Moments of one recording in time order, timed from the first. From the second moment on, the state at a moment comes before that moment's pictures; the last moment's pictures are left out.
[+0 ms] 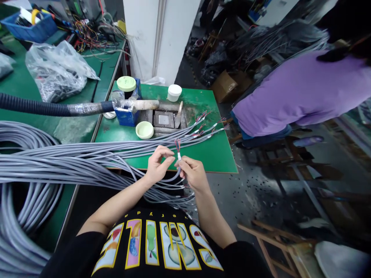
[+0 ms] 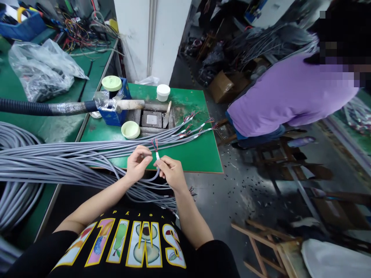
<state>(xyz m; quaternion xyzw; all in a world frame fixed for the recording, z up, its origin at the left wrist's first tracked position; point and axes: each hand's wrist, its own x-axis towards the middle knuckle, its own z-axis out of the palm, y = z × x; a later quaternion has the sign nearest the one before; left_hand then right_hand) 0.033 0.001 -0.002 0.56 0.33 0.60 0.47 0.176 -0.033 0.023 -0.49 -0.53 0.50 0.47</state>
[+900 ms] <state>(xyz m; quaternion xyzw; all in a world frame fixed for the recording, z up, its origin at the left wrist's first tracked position) 0.019 -0.012 0.011 0.50 0.16 0.35 0.78 0.159 -0.015 0.049 -0.46 -0.52 0.40 0.60</state>
